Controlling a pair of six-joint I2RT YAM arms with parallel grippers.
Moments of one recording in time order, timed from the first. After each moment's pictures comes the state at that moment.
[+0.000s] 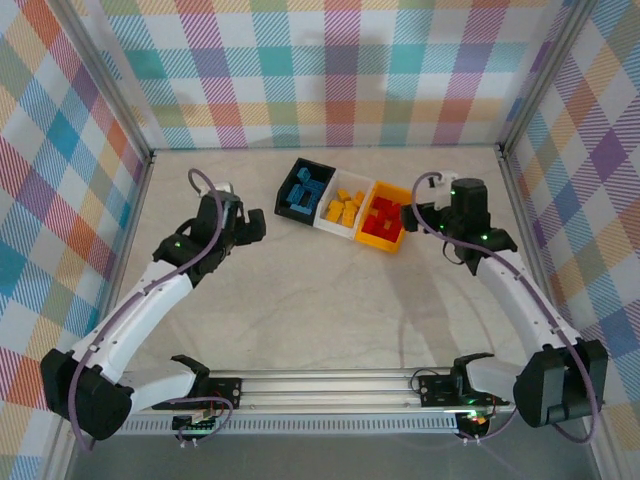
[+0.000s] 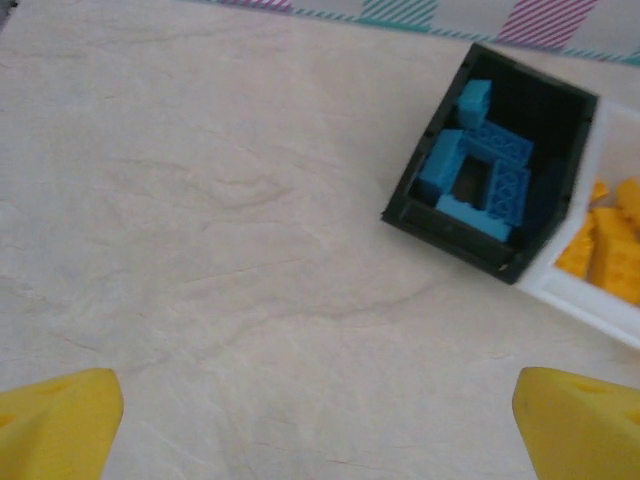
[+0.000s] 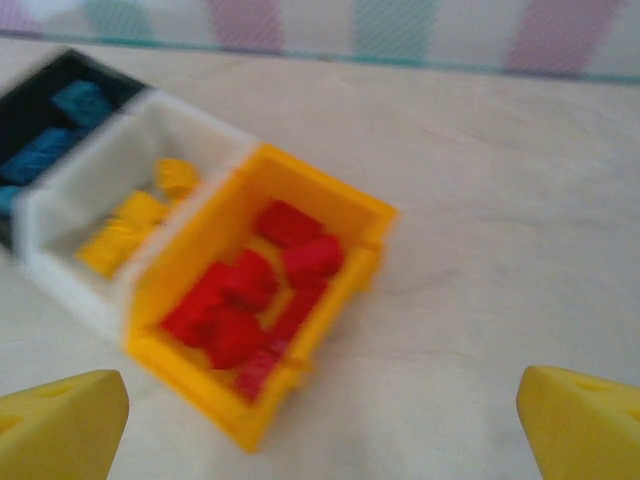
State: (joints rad) left arm -0.44 1.14 1.02 -0.59 -0.39 -0.42; right arm 0.14 1.18 0.91 -0.33 -0.03 0.00
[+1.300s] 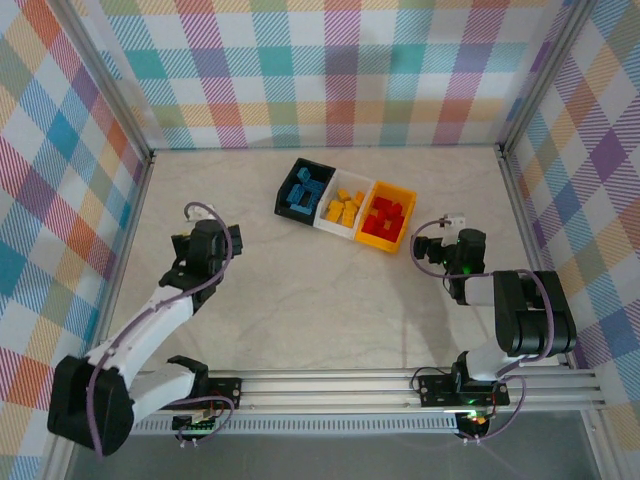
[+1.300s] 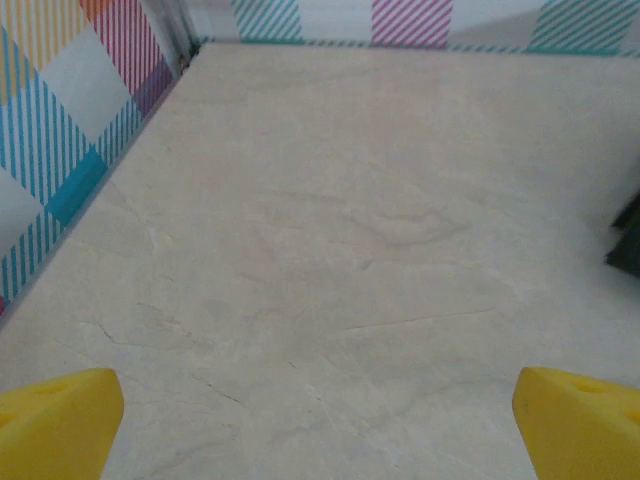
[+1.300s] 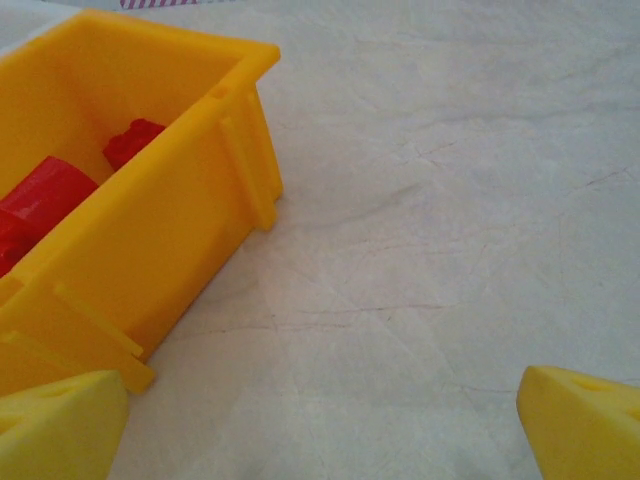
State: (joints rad) left arm -0.28 1.12 0.64 -0.10 -0.54 -0.21; right arm -0.01 1.54 0.40 0.69 -0.19 0.02
